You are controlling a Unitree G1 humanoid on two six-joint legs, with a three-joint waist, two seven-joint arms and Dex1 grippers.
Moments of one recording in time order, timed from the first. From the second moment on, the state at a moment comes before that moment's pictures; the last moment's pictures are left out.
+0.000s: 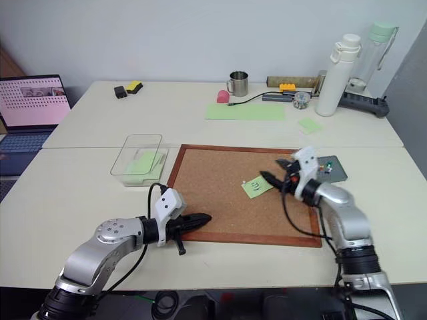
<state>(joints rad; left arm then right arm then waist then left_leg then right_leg) -0.12 0.60 -0.13 -0.30 -0.32 0.59 -0.82 -0.41 -0.37 0.06 0.01 0.36 0.41 0.68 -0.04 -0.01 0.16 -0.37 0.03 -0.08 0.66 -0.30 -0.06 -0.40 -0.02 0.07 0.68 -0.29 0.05</state>
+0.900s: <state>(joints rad) -0.05 0.62 -0.09 -0.40 -0.35 0.65 -0.77 -0.50 -0.19 0.15 0.23 0.25 0.39 0.63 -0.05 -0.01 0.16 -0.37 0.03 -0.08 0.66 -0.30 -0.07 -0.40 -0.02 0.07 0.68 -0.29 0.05</state>
